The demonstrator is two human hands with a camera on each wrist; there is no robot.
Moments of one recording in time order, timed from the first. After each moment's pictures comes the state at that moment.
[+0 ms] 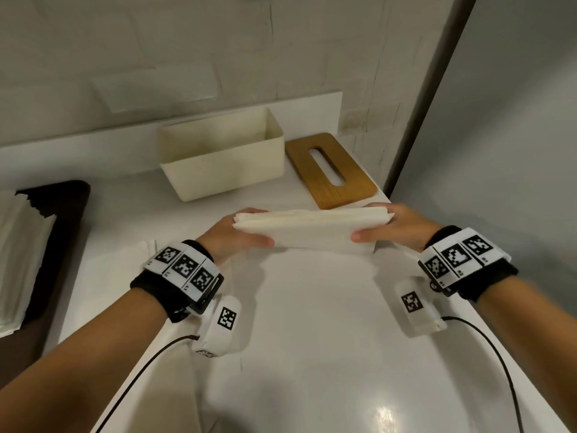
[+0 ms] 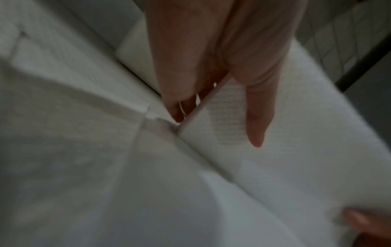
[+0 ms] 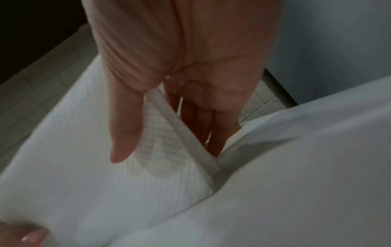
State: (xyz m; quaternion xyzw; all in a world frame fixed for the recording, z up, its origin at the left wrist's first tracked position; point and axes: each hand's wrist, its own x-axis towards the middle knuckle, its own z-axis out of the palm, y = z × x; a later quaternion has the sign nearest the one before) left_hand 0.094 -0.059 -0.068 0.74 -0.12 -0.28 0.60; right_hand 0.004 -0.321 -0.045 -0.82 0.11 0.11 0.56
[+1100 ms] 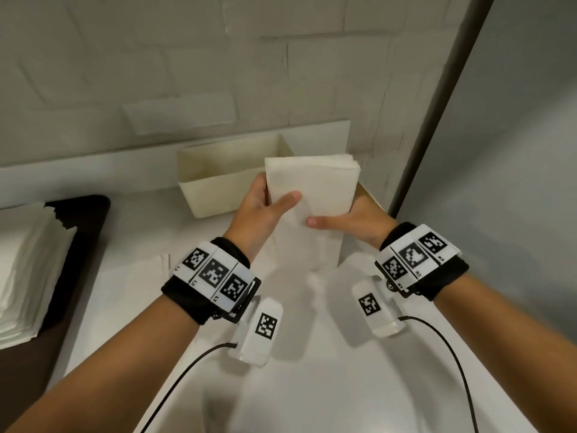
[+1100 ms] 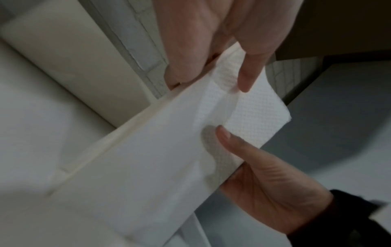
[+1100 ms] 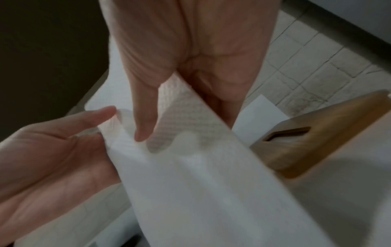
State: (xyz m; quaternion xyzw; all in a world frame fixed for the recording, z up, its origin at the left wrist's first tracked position) left_hand 0.072 -0.098 -0.004 0.63 -0.14 -0.11 0.76; right_hand 0.039 -0.257 -0.006 -0.79 0.07 0.03 0.60
